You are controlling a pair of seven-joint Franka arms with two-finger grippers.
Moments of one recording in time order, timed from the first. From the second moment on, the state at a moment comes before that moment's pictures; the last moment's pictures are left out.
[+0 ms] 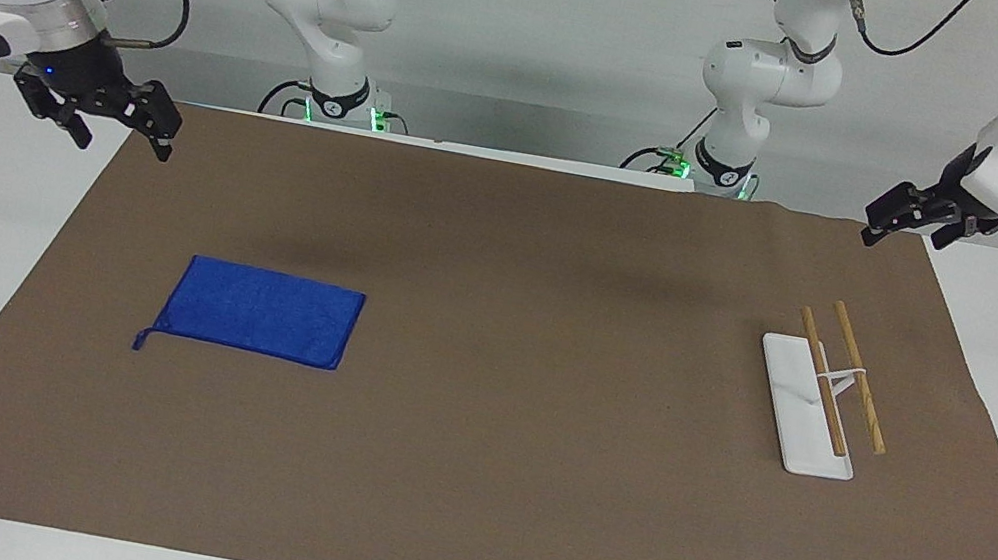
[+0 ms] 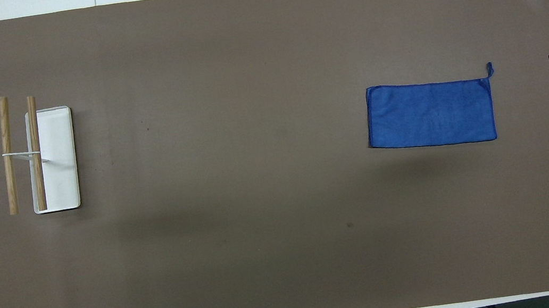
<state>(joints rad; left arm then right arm) -0.05 0.01 -0.03 -1.49 -0.01 1.35 -0.10 -0.09 0.04 -0.05 -1.55 -0.01 1.55 -0.13</state>
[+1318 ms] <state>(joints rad) -0.05 0.01 -0.03 -1.49 -0.01 1.35 -0.10 -0.08 0.12 -0.01 -2.10 -0.01 2.29 -0.13</state>
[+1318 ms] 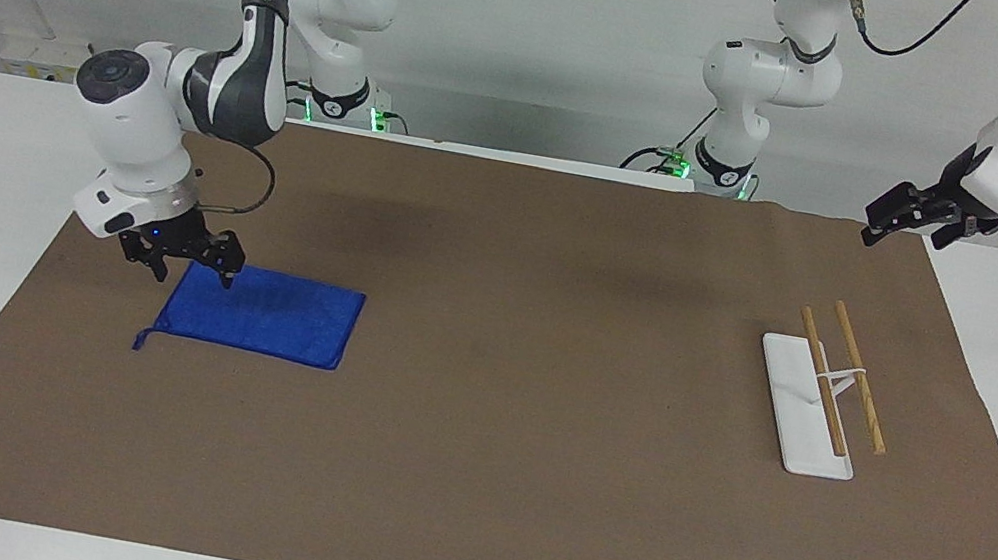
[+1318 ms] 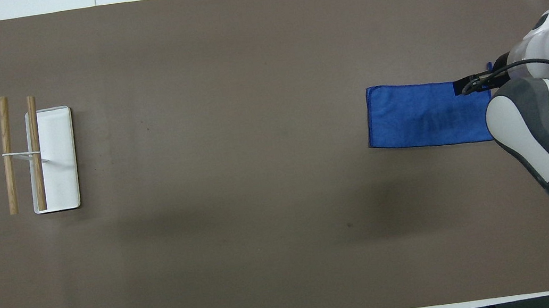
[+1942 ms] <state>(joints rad) -0.05 0.01 -0.03 -1.49 -0.01 1.35 -0.10 -0.07 0.23 -0.01 -2.15 -0.01 2.42 -0.14</state>
